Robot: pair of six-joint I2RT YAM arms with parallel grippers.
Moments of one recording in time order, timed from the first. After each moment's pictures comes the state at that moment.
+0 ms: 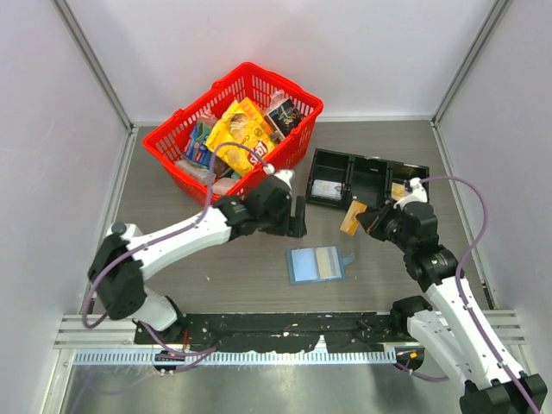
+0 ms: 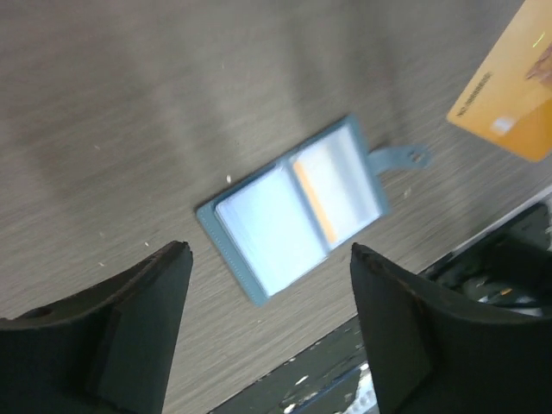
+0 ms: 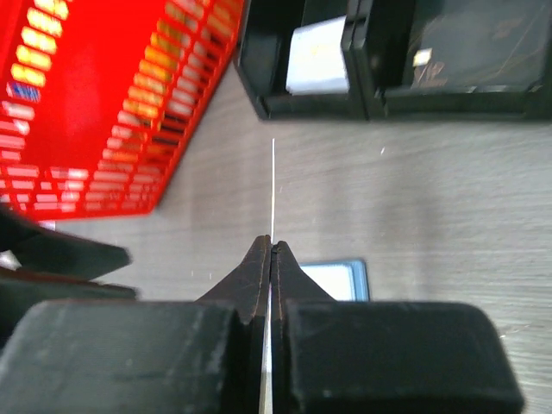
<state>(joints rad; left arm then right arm) -0.91 1.55 1.17 -0.48 -0.02 -0.64 0.23 0.67 0.55 -0.34 -0.16 0.68</state>
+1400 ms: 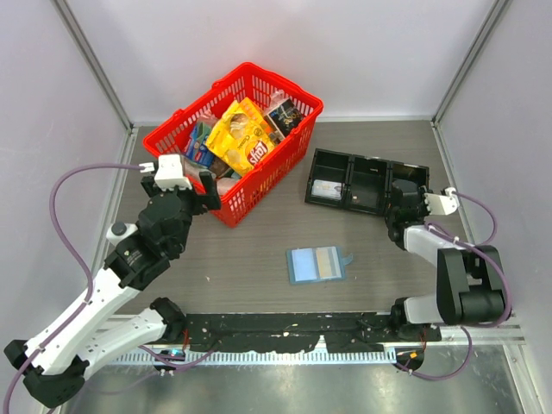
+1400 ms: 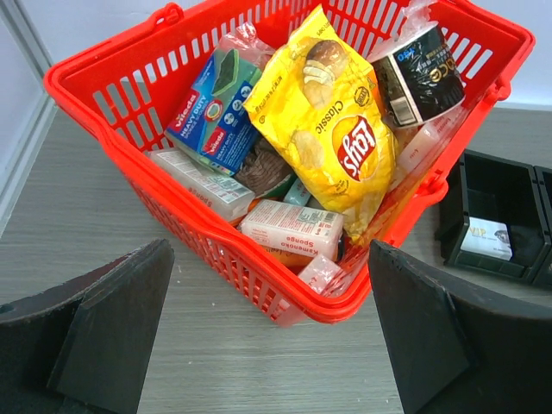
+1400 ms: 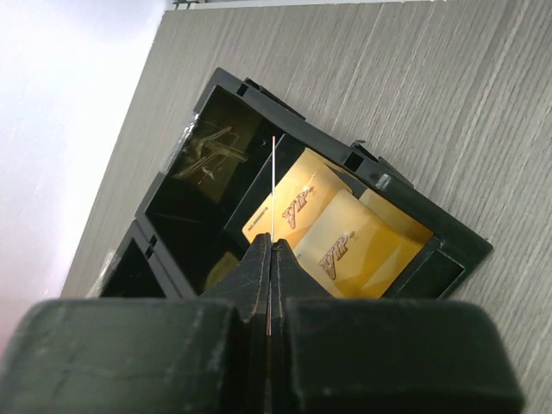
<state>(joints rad) -0.73 0.77 0.94 -0.33 -0.69 -0.23 0.06 1.33 0.51 0.35 0.78 1.07</state>
